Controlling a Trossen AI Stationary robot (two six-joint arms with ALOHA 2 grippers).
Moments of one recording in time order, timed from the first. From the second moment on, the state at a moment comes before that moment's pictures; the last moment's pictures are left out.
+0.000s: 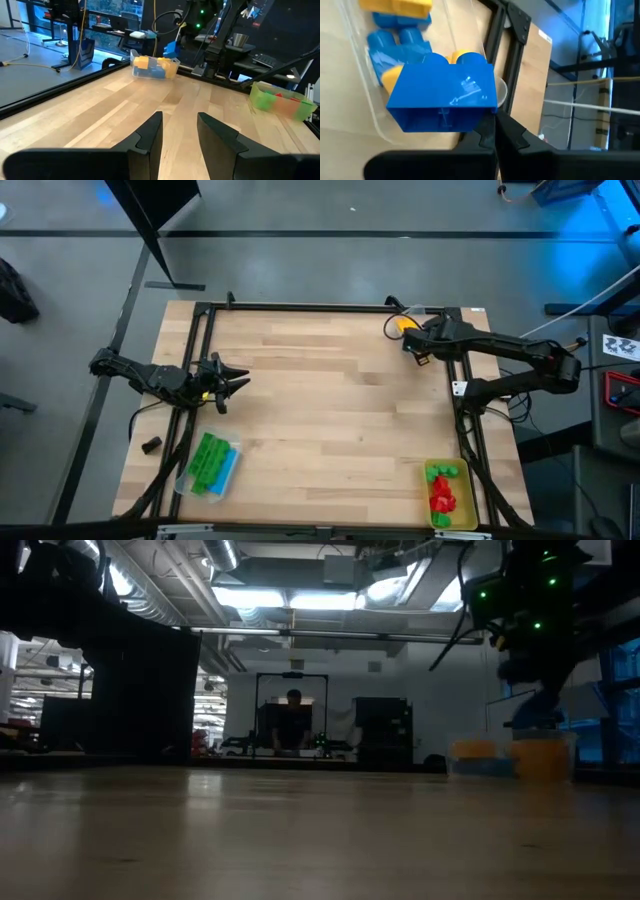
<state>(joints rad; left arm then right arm) -0.34 0.02 0.07 -0.12 -0.66 -0.24 -0.43 1.23 0.92 -1.37 0.65 0.80</state>
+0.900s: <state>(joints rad) -0.34 0.02 0.07 -0.12 -0.66 -0.24 -0.42 1.22 0.95 -1.18 0.57 0.49</state>
